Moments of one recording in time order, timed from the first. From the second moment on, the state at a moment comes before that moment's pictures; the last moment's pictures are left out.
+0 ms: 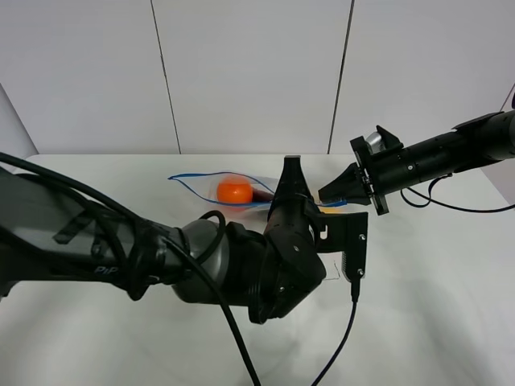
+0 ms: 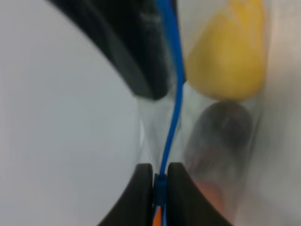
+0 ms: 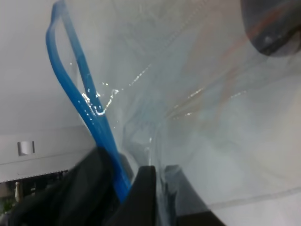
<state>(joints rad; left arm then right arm) -1.10 2.08 -1.23 1.69 0.69 -0.71 -0.04 2.06 -1.27 1.22 1.21 -0.79</state>
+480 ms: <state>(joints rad) -1.03 2.05 -1.16 1.69 0.74 -0.69 -0.07 2.06 -1.27 1.19 1.21 -0.79</state>
